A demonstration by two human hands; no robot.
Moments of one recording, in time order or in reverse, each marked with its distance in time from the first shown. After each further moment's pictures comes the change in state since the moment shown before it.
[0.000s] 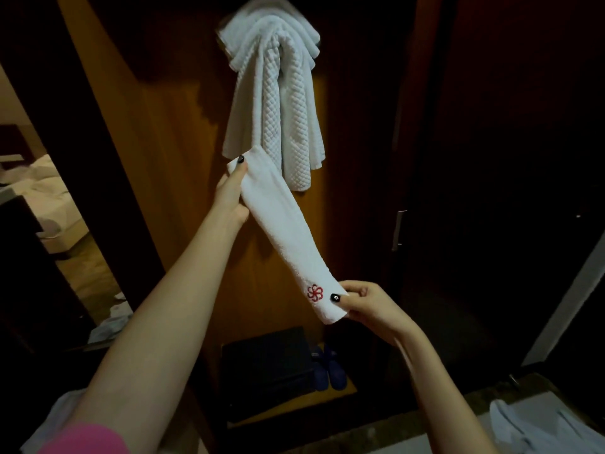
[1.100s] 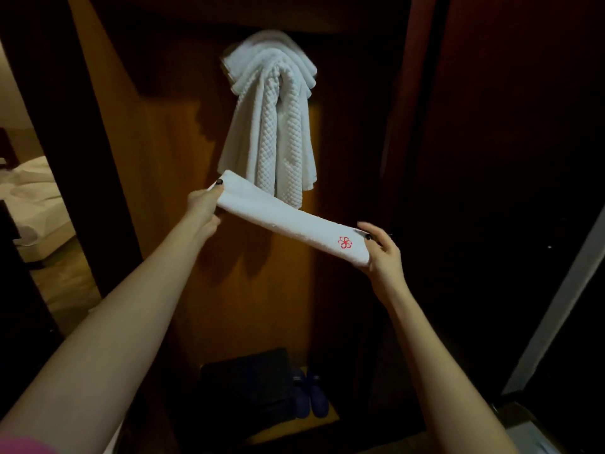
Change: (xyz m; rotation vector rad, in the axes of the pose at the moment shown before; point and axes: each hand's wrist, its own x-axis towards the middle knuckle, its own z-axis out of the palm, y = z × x) left_hand 0.008 0.026 -0.020 0.160 0.179 0.022; right_hand 0.031 -0.076 -0.029 0.060 0.536 -0.350
